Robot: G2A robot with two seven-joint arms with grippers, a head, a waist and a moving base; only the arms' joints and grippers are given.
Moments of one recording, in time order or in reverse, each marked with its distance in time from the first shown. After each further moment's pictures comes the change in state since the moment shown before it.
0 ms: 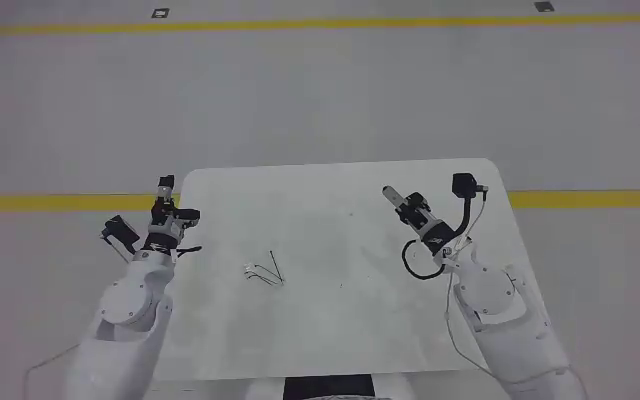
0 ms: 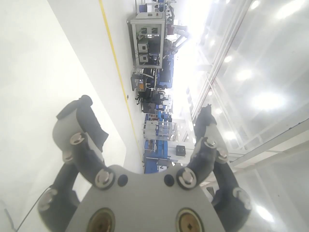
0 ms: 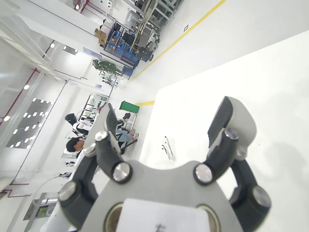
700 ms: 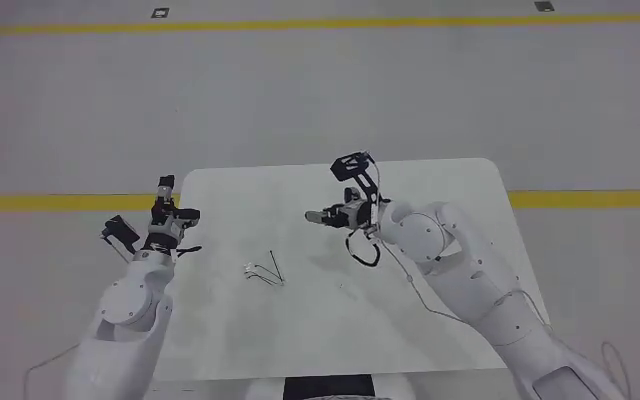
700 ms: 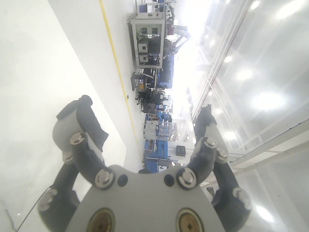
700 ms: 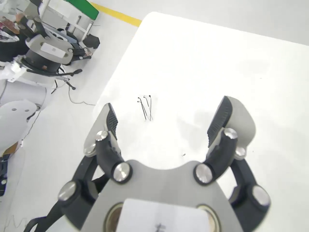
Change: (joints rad) left arm 0.000 0.000 0.000 0.000 0.000 0.000 0.000; right arm 0.522 -0.046 -0.417 0.177 -0.337 0.080 0.549
